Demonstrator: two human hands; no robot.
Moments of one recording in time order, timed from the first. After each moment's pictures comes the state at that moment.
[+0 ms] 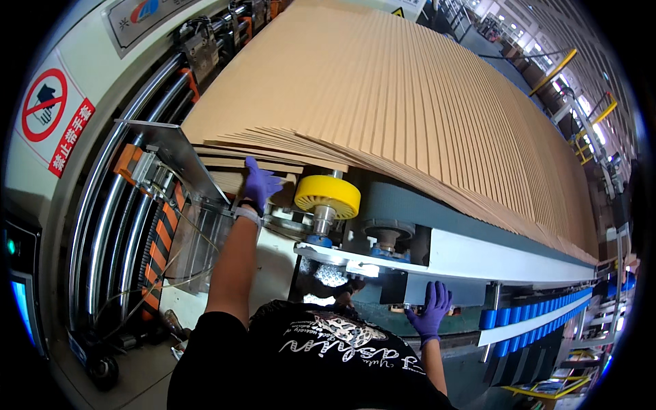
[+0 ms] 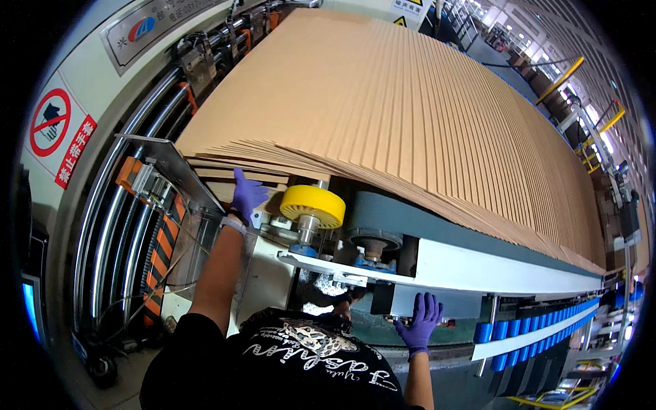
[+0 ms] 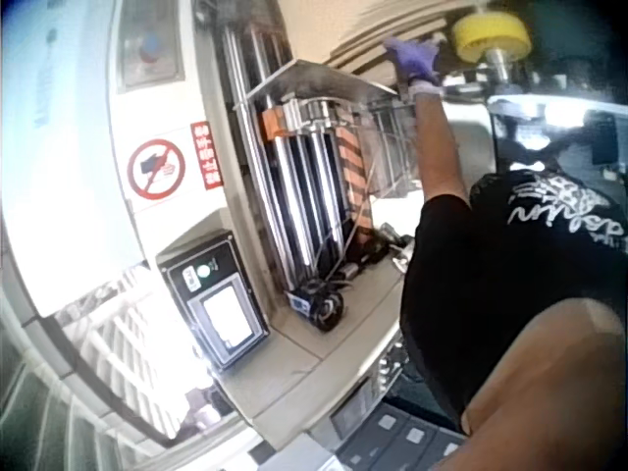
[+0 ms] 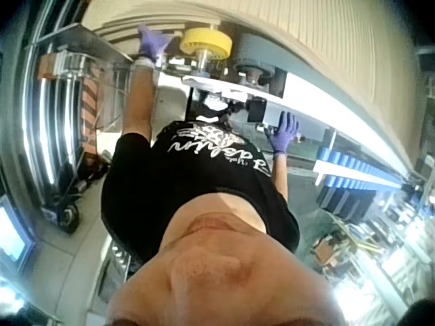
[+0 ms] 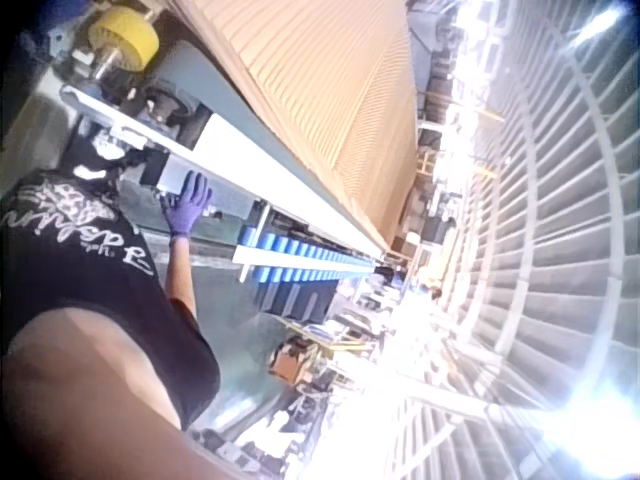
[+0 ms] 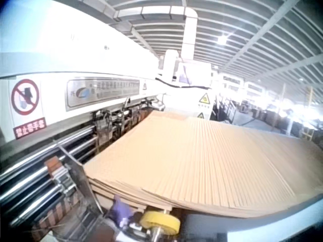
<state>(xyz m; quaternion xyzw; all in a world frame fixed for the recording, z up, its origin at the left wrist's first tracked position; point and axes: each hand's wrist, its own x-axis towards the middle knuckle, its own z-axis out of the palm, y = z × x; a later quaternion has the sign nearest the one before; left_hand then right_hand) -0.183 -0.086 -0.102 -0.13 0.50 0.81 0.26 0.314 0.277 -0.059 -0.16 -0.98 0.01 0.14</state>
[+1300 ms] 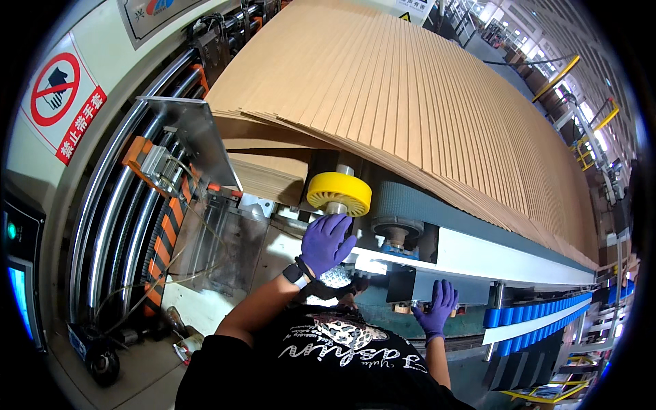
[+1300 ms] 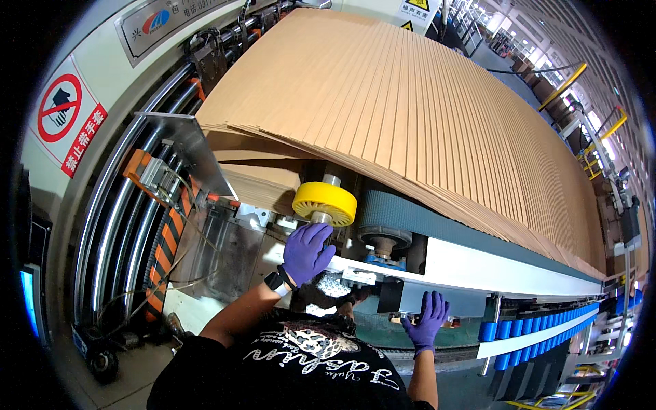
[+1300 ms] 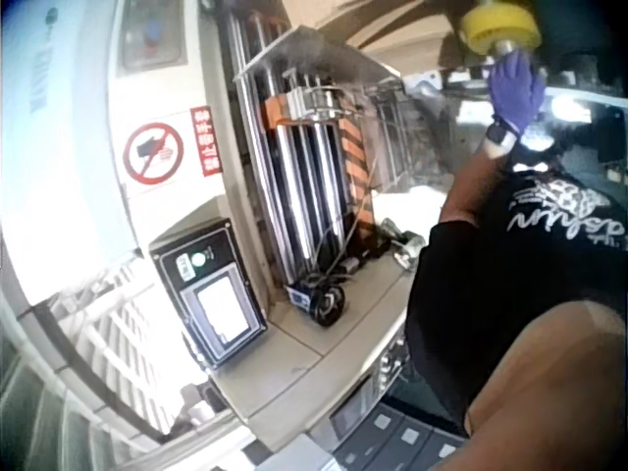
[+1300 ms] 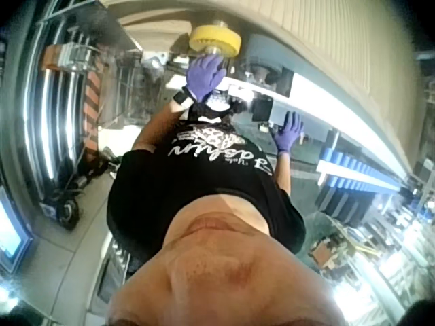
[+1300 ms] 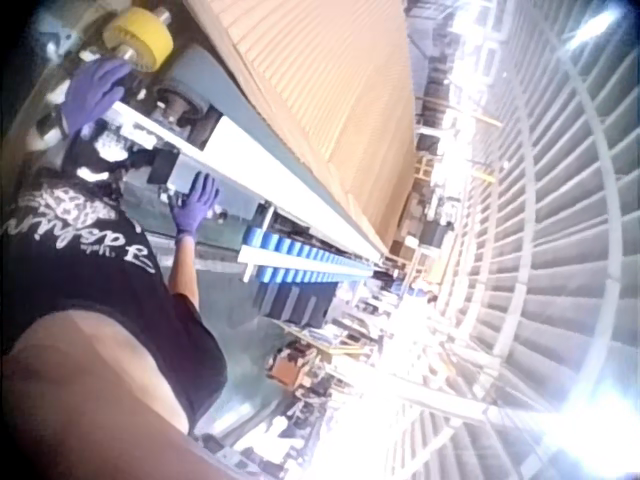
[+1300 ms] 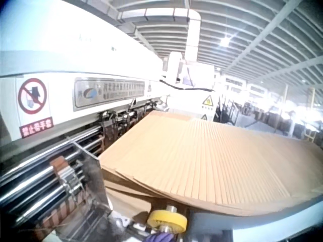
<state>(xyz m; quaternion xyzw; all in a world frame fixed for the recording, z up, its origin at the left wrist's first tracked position) 0.016 -0.037 -0.029 0.37 0.81 0.41 -0.19 0.308 0.276 -0.061 -0.13 -0.98 0.00 0.15</state>
